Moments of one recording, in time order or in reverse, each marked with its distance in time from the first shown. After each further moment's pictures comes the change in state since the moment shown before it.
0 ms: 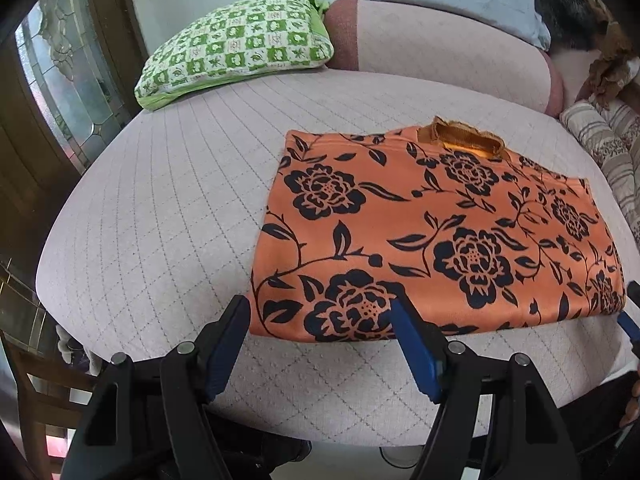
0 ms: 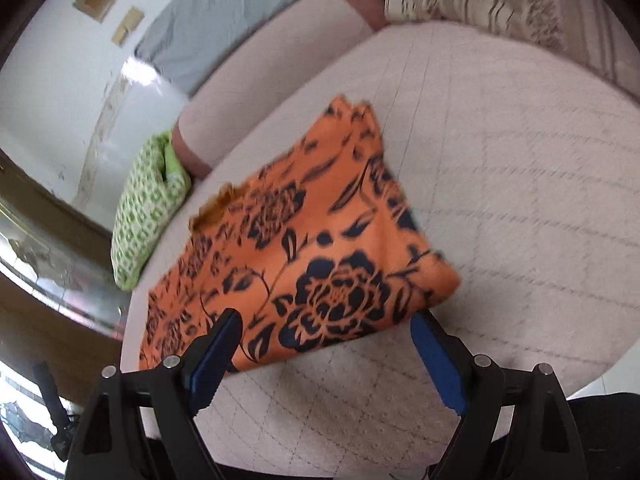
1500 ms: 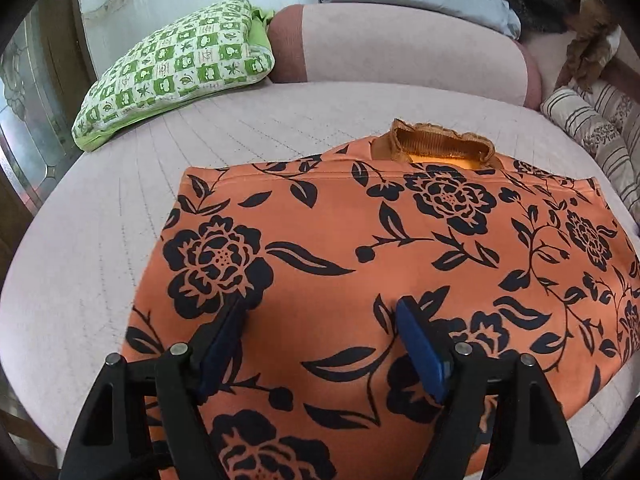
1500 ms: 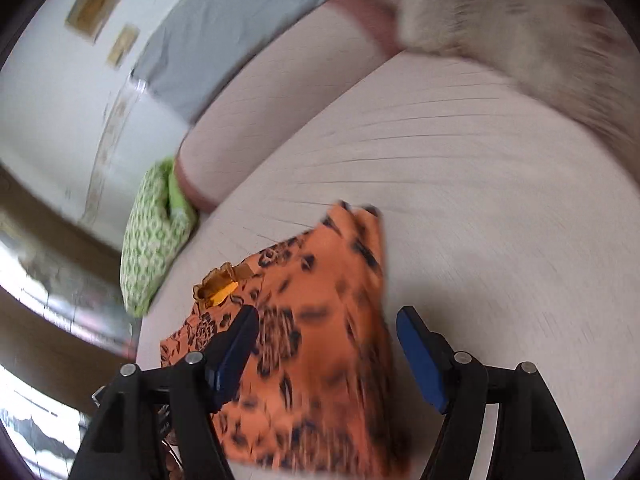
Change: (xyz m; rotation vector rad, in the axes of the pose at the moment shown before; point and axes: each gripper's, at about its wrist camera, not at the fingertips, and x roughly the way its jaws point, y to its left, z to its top) left arm 0.086 -0.058 0.041 0.105 -0.096 -0.086; right arm 0.043 -0.006 0.143 -0.050 0.065 0.056
